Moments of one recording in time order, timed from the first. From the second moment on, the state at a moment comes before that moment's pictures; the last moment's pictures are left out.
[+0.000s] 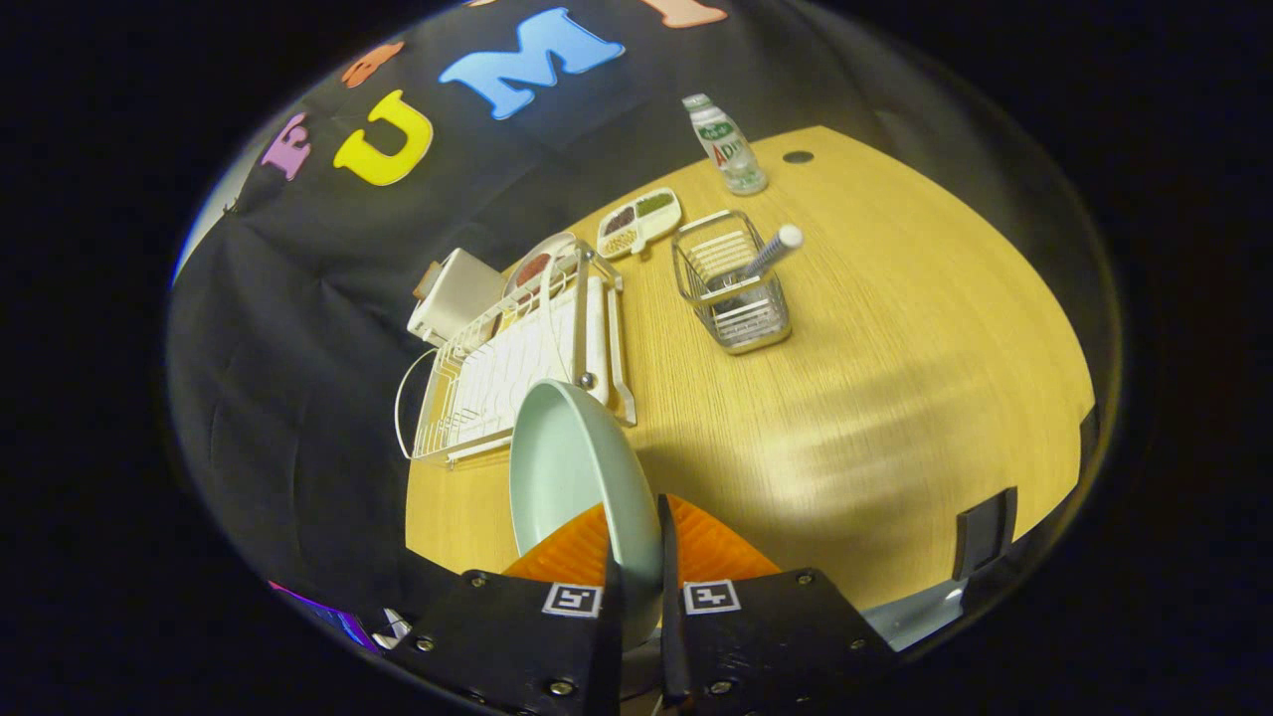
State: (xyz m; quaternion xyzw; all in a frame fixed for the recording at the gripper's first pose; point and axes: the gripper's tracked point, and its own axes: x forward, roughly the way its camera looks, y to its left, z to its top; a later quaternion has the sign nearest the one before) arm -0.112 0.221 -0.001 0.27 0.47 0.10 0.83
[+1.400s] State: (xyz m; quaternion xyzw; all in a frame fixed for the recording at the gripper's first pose) arm -0.069 0.172 0.040 0.13 0.29 0.10 0.94
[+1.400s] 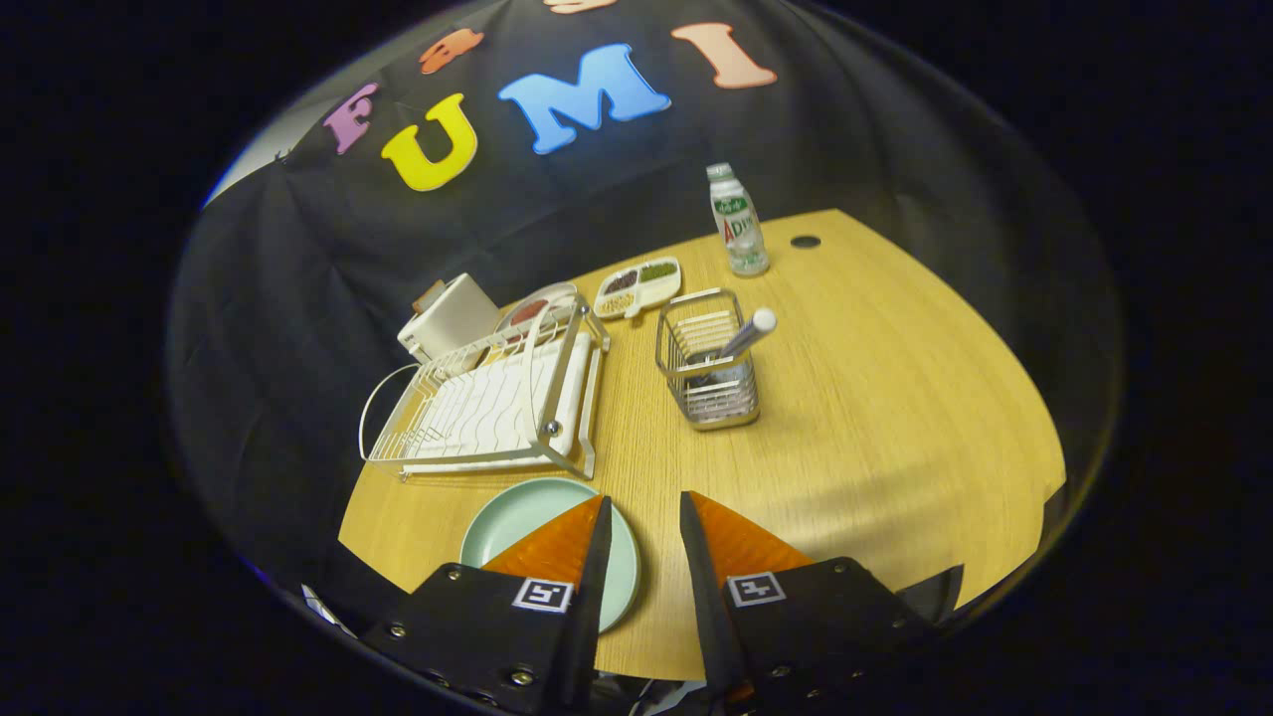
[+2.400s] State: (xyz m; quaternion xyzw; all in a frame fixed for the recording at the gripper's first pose) arm 0.017 0.105 0.078 -0.02 -0.01 0.06 1.00
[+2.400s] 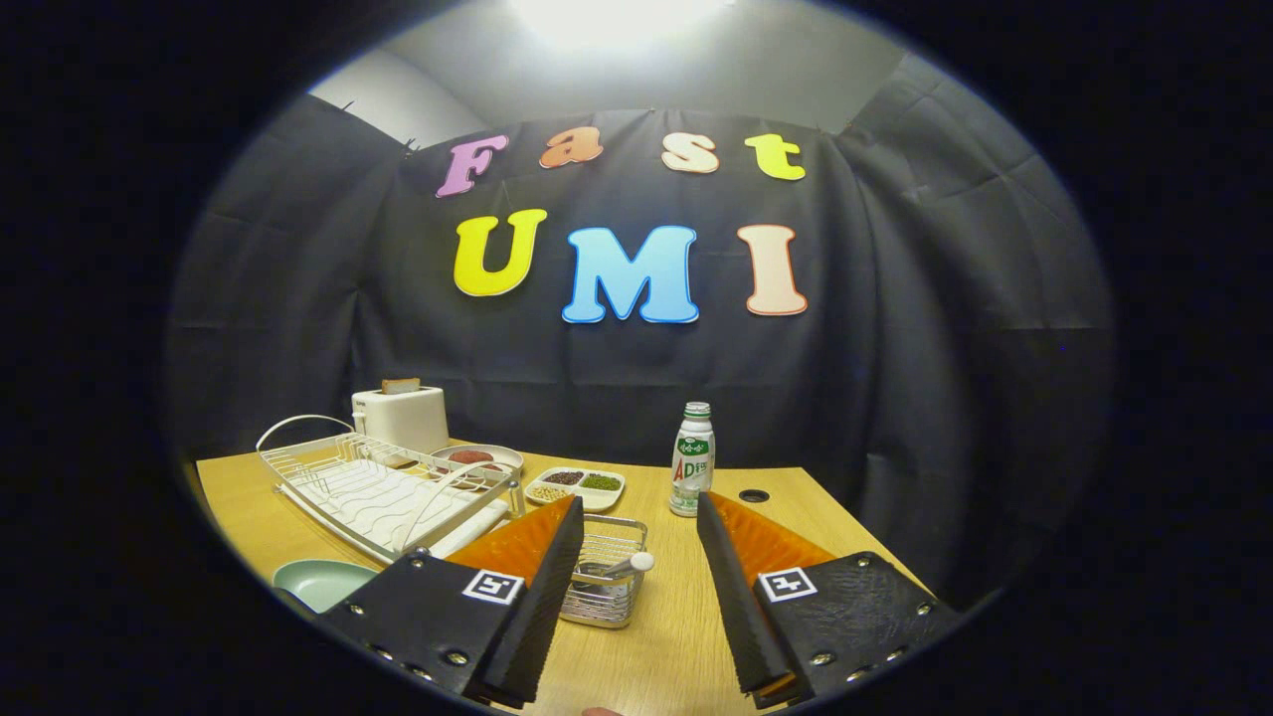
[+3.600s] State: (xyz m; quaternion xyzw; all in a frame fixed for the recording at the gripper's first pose) arm 0.052 0.131 0.056 0.01 0.01 0.09 1.00
